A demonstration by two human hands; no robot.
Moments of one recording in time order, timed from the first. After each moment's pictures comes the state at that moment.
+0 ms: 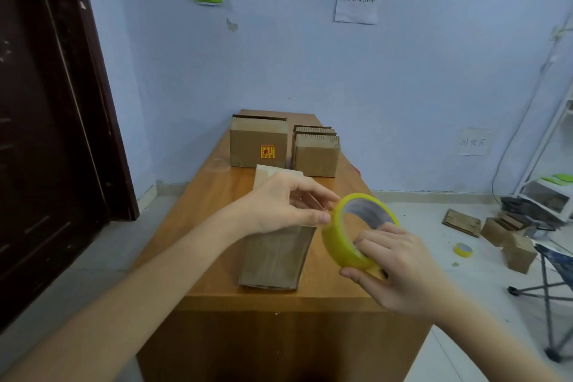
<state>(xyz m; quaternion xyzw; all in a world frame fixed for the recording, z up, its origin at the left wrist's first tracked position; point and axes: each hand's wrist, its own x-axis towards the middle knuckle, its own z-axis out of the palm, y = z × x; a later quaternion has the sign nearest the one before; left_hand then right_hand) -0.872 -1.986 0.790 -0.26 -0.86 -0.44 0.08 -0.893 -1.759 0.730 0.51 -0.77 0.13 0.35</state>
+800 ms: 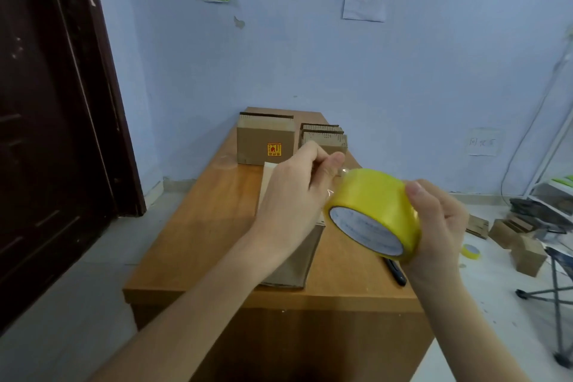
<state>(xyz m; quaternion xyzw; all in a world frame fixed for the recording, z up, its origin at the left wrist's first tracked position) -0.843 -1.951 0.797 -0.15 -0.79 -0.47 0.37 -0.855 -1.799 0.780 0.31 -0.60 0.69 0.27</state>
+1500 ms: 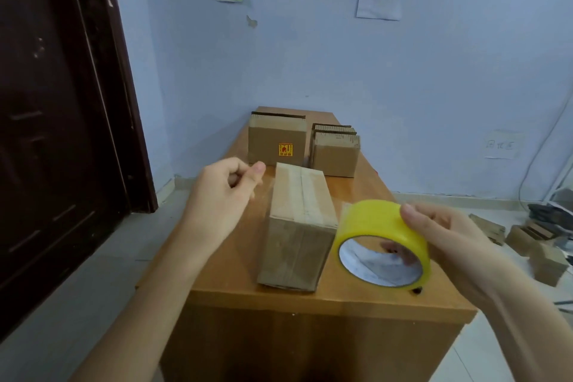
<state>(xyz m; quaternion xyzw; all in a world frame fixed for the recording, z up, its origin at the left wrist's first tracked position) -0.823 -2.031 0.783 0.05 -0.82 -0.46 0.35 -0.869 -1.765 0.786 0.28 -0.77 0.57 -0.04</state>
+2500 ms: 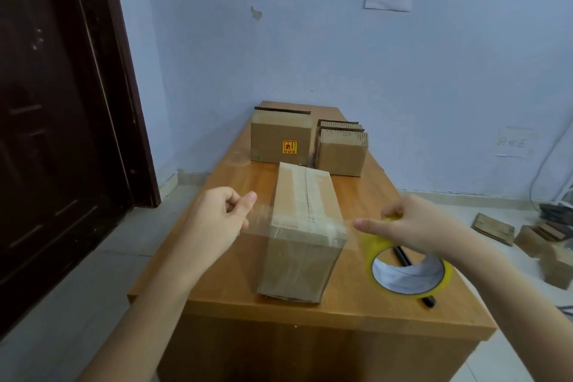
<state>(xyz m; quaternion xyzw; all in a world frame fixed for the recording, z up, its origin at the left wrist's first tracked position) -0.847 -2.054 0.748 0.13 -0.85 -0.44 0.28 -0.943 -1.799 0.785 0.20 -0.96 0.18 -0.03</state>
